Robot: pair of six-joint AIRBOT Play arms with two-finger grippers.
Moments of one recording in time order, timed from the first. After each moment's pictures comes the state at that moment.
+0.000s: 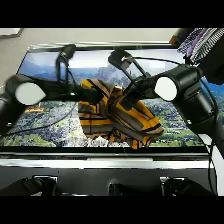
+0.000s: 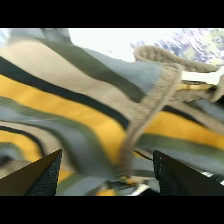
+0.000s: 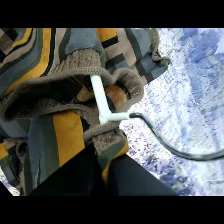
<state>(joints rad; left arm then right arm) -0.57 -1.20 1.48 1.34 -1.08 -1.74 0.58 -1.21 1.54 -1.55 1.22 1.19</state>
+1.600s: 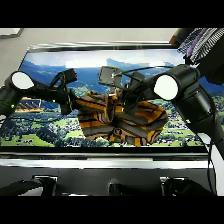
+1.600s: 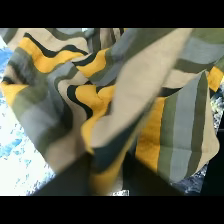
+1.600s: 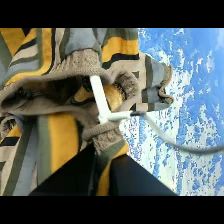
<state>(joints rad) -0.21 -1.33 1.36 1.02 -1.28 -0.41 0.58 -1.22 1.54 -1.44 1.23 0.73</state>
